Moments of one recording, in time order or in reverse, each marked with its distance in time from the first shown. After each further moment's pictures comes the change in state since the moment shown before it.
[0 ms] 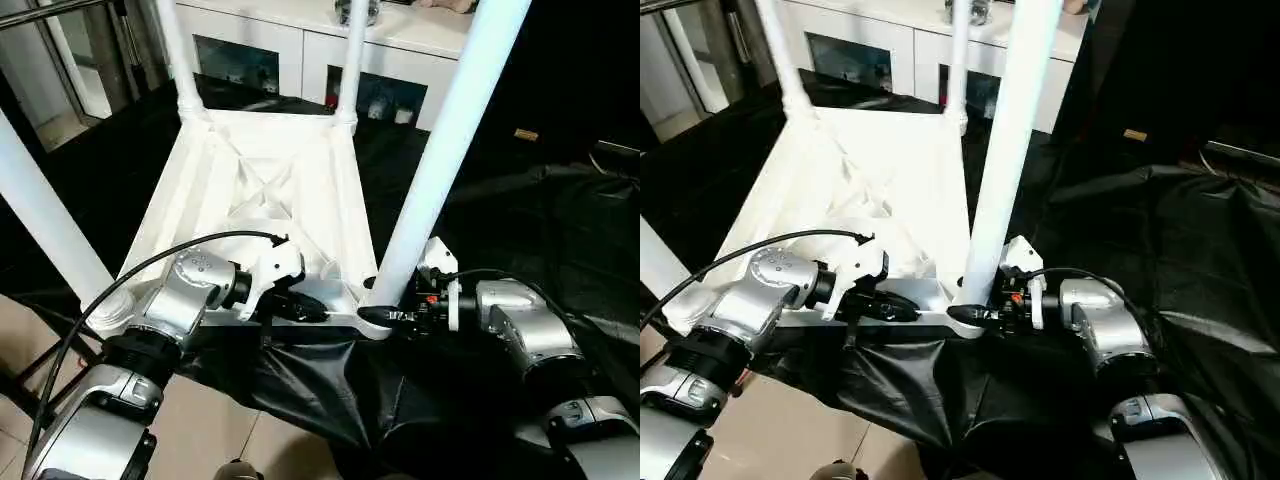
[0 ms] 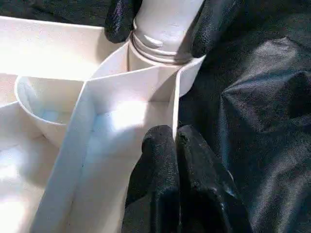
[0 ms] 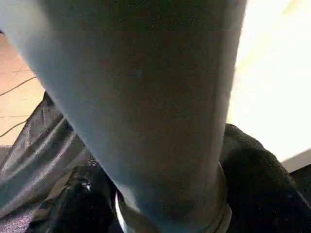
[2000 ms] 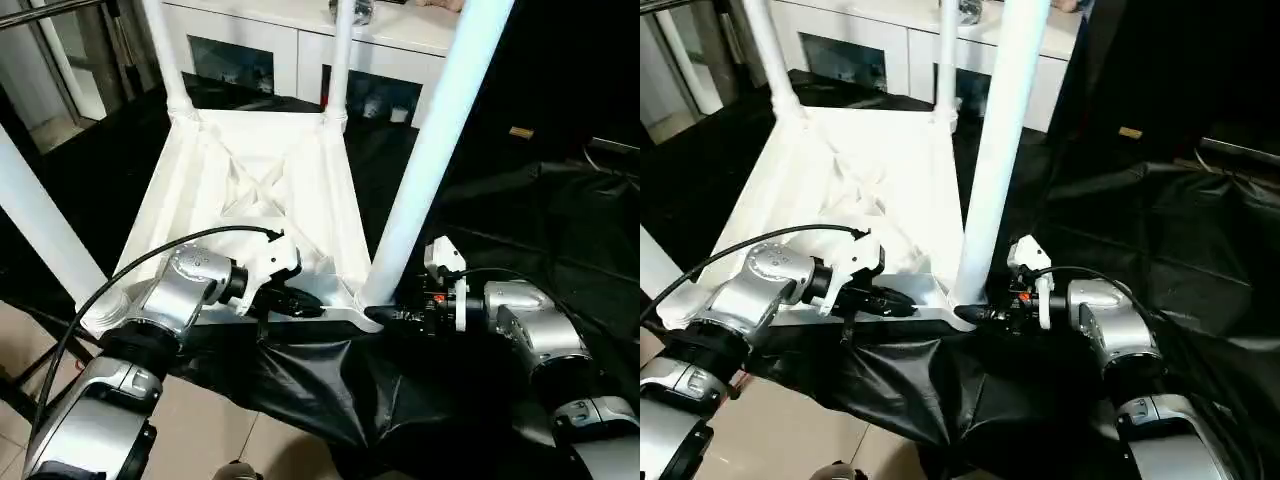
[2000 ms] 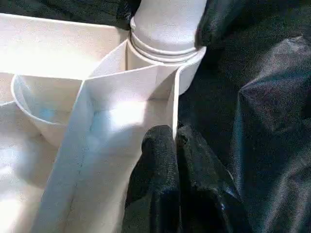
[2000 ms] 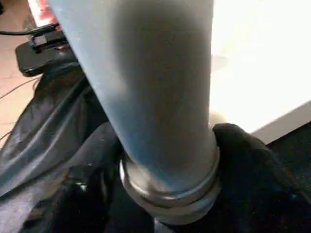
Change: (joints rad) left arm -0.025 0.009 0.009 0.040 0.001 0.006 0.001; right arm -0.005 -0.006 -0.024 0.021 -0.006 0.022 -0.020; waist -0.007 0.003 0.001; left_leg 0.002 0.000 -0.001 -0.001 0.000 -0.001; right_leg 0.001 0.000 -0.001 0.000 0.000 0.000
